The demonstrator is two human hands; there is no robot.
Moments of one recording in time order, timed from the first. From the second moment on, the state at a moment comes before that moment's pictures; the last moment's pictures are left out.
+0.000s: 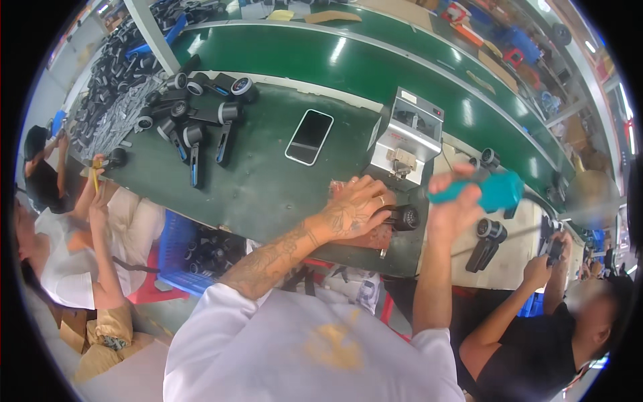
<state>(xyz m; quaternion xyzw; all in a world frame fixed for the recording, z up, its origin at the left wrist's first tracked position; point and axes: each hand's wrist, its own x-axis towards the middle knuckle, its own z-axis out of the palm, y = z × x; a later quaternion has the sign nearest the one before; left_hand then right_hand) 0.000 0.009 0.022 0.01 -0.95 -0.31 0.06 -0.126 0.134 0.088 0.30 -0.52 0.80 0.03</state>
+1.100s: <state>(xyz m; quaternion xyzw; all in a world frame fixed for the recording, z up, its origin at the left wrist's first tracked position) 0.002 0.007 -0.004 -0.01 -0.93 -0.31 0.21 -0.121 0.129 0.054 0.32 -0.54 0.78 -0.07</state>
